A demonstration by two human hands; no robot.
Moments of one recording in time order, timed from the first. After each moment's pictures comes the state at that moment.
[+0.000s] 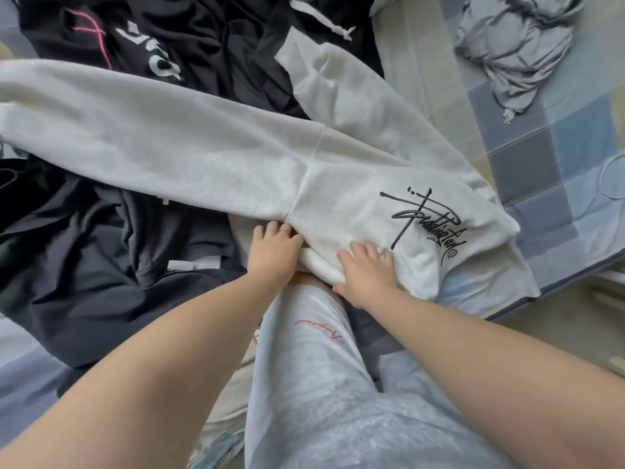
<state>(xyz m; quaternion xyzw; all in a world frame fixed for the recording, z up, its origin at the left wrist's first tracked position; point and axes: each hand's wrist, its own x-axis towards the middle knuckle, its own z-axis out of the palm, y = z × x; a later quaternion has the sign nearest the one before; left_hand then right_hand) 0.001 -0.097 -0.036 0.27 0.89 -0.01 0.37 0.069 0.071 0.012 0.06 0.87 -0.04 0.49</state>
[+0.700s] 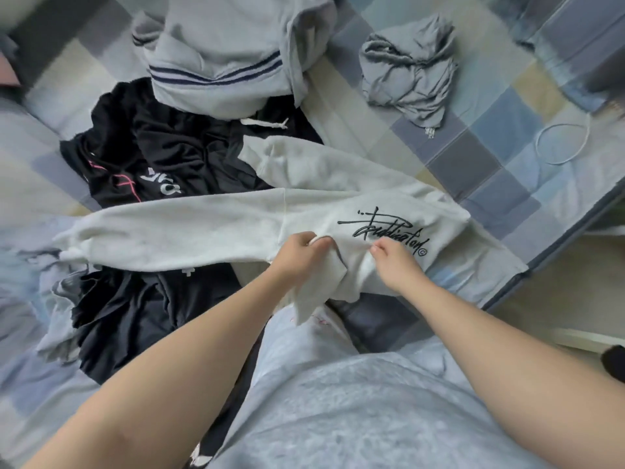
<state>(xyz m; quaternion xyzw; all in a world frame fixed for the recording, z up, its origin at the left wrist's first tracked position) -0.037 0.010 0.124 0.00 0.81 0.33 0.49 0.079 0.176 0.110 0.39 0.78 -0.43 0.24</state>
